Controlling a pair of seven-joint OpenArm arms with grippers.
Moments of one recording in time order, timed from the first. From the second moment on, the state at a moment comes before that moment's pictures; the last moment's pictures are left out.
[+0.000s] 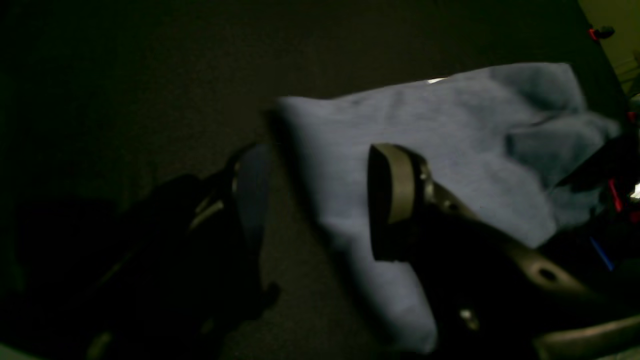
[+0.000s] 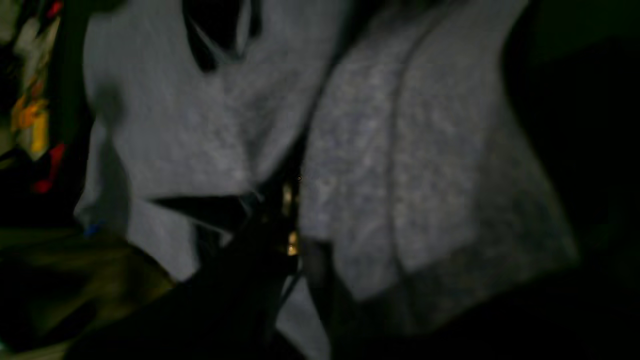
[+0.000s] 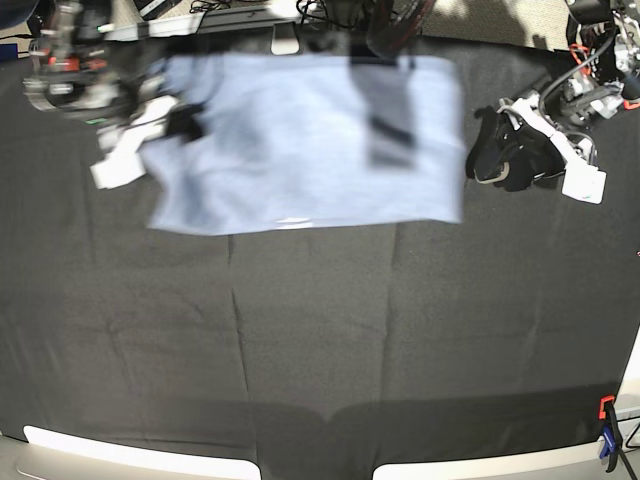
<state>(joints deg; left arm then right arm) 22.1 -7.6 -26.8 108.6 -51.0 -42.3 52.7 -16.9 13.5 31.3 94.5 55.9 39.5 -69.0</state>
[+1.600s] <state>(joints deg) 24.7 -7.6 -40.7 108.6 -51.0 -42.3 50.0 -14.3 -1.3 -8.8 123.4 42.7 36.0 -68.4</state>
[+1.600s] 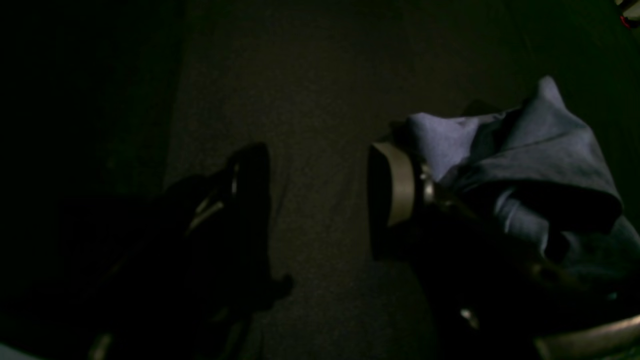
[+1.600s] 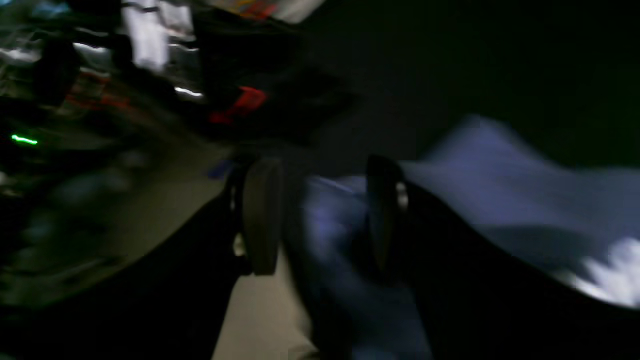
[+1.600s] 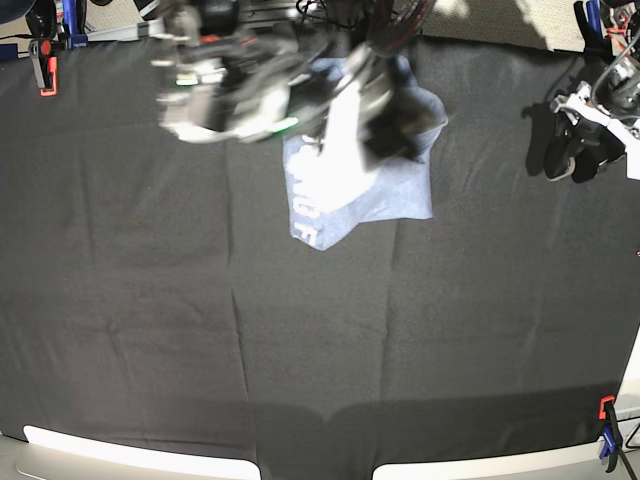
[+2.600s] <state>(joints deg) 23.2 -7.8 -9.7 108.6 -61.8 -42.3 59.0 -23.6 11.2 27.9 133.9 37.3 34.8 -66.7</state>
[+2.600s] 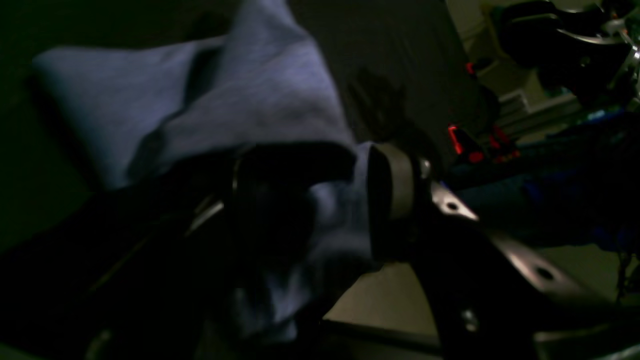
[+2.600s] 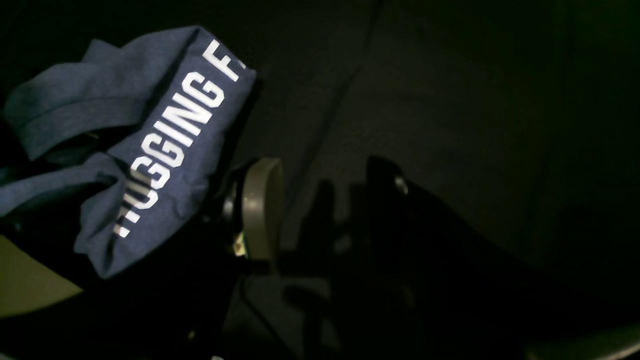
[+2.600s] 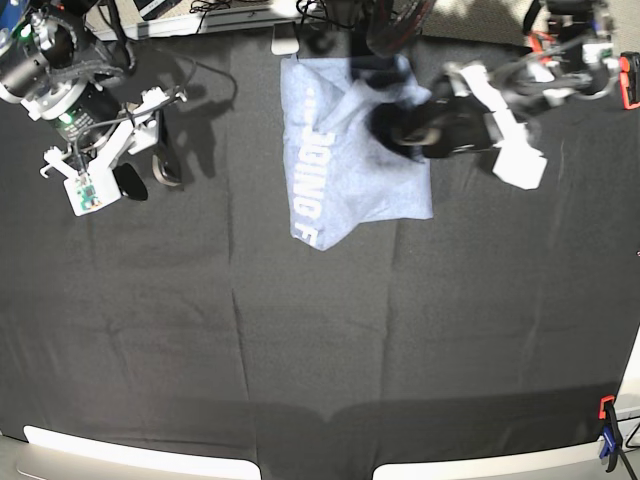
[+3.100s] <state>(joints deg) 21.2 -7.9 -1.1 108.6 -44.5 -39.0 48.2 -24.4 10.1 27.9 133.8 37.3 34.8 -66.7</state>
